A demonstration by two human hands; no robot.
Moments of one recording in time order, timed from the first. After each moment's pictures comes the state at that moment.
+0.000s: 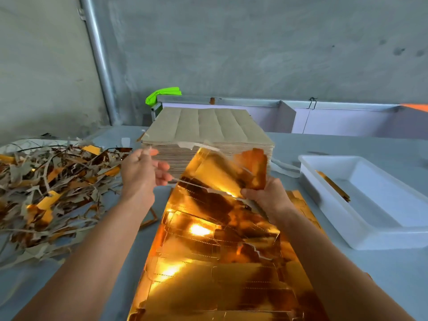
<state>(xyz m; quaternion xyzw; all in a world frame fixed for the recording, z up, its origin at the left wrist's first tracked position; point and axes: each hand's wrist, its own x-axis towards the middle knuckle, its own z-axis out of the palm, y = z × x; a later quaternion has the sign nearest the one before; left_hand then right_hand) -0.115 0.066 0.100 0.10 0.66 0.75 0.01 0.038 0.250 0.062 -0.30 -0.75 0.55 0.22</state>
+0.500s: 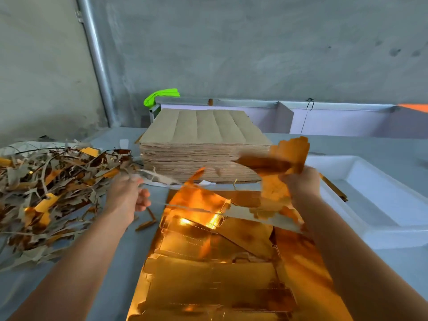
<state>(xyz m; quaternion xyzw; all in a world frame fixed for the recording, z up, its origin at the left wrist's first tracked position) -0.143 0.043 0.062 0.01 0.74 0.67 0.08 0.049 0.304 0.077 -0.49 -0.65 0.46 0.36</state>
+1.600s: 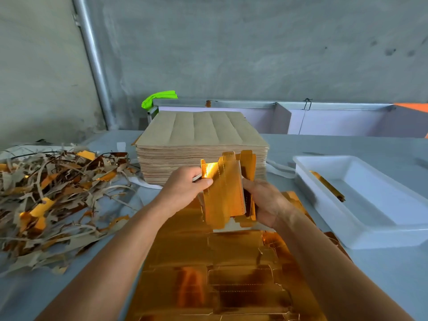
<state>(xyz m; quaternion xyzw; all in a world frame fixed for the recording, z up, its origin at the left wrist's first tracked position) -0.079 0.103 0.092 0.41 0.80 0.43 0.07 0.041 0.241 0.073 -0.22 -0.62 0.74 0.14</state>
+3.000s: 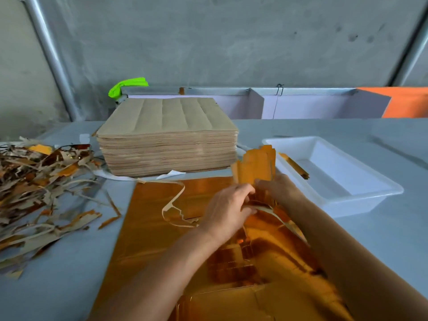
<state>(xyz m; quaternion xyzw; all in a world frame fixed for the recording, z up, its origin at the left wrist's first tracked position) 0.031 0.173 0.034 0.60 0.72 0.34 -0.03 0.116 0.299 0.059 -0.40 -0.72 0.53 0.20</state>
